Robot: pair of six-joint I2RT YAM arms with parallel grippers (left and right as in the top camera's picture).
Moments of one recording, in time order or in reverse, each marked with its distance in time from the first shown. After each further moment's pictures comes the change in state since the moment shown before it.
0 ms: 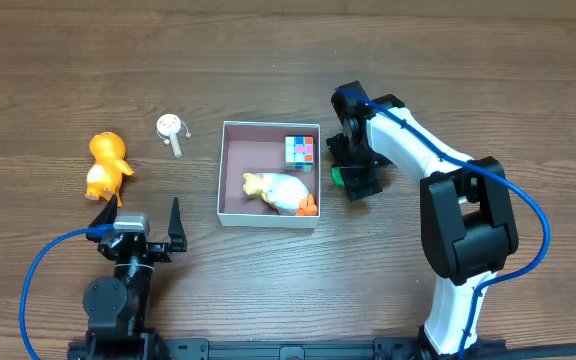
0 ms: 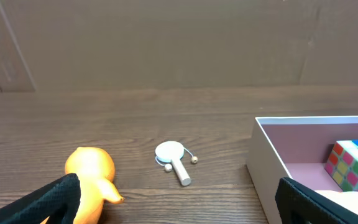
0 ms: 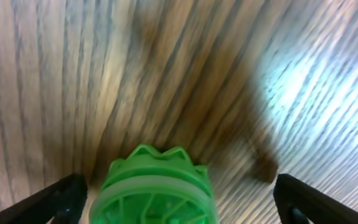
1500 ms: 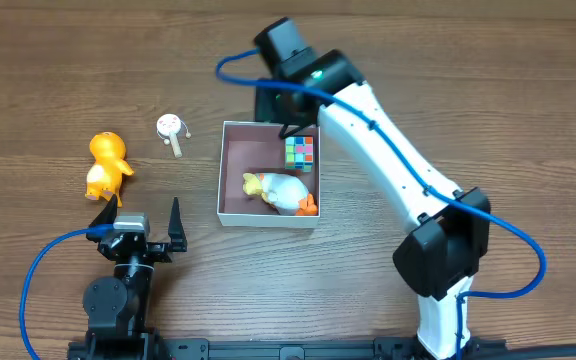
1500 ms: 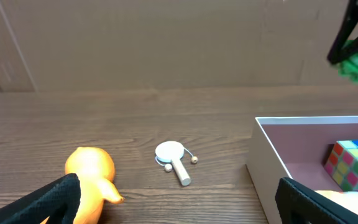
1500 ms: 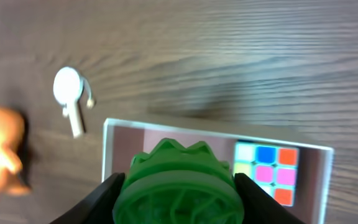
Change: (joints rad) left arm 0.000 0.000 0.000 0.000 0.000 0.000; right arm 0.266 0.012 0.592 -0.117 0.043 -0.993
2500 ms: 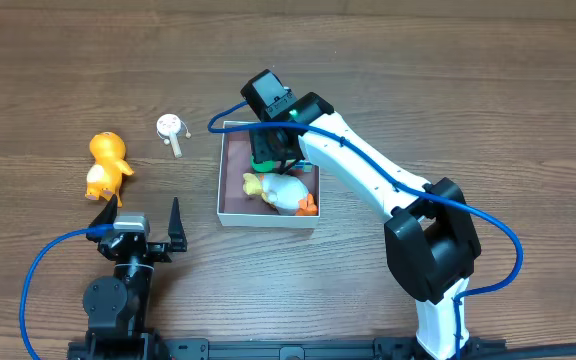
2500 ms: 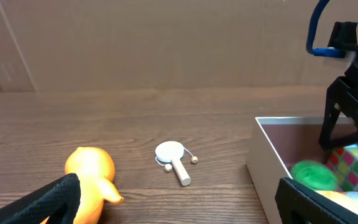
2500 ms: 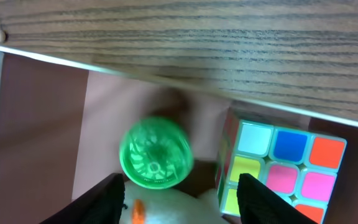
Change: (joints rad) left arm 0.000 0.000 0.000 0.000 0.000 0.000; right arm 0.048 0.003 -0.314 0.193 0.051 -0.098
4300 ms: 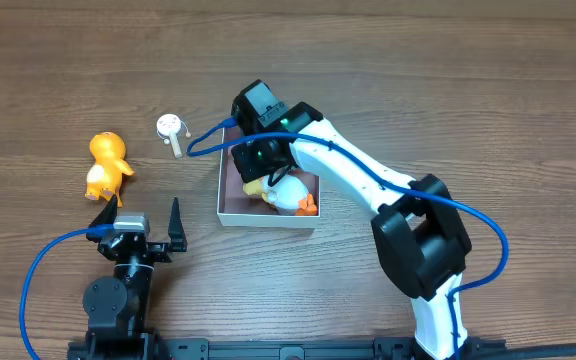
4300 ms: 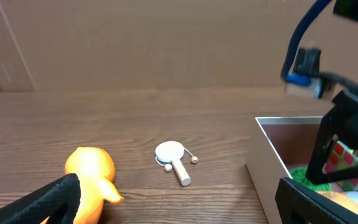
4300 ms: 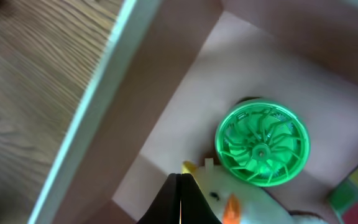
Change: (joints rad) left arm 0.000 0.000 0.000 0.000 0.000 0.000; right arm 0.025 0.045 -0.038 0.080 -0.320 -0.261
